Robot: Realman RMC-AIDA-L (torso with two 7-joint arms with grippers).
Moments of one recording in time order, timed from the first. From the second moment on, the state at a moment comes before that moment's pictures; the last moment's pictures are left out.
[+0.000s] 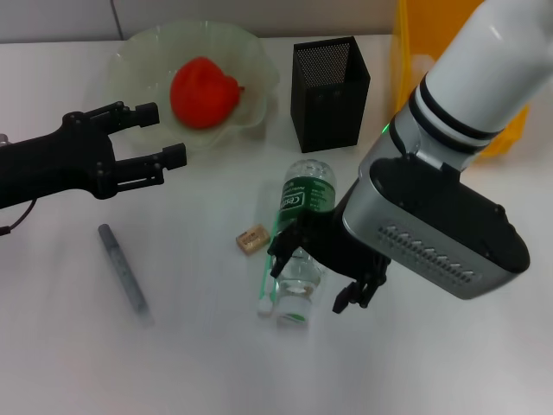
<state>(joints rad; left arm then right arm) -0.53 -2.02 0.44 0.57 2.01 1.71 -1.23 0.86 2.09 -1.67 -1.15 -2.29 -1.58 1.03</state>
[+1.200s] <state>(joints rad) -0.51 -2.03 0.44 0.56 1.99 1.67 -1.23 0.95 2.09 -1.77 -0.95 -2.25 -1.43 0.84</state>
